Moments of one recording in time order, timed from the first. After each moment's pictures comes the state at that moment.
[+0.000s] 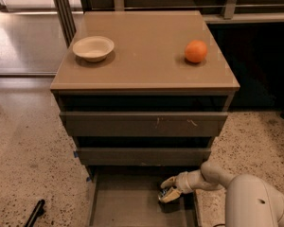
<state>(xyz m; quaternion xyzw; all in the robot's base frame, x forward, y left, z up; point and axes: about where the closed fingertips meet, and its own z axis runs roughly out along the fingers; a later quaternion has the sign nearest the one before) 0.559 -0.123 0.207 -0.54 0.71 0.34 0.31</state>
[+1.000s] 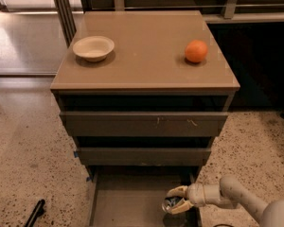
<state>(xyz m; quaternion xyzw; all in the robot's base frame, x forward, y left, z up) 0.487 -0.145 0.279 -0.49 0.64 0.44 0.40</state>
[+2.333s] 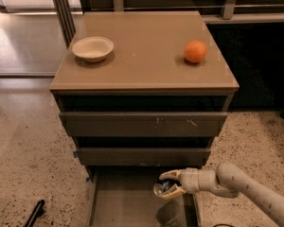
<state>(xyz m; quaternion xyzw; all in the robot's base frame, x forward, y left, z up) 0.512 -0.099 0.398 -0.56 0.60 0.33 0.46</state>
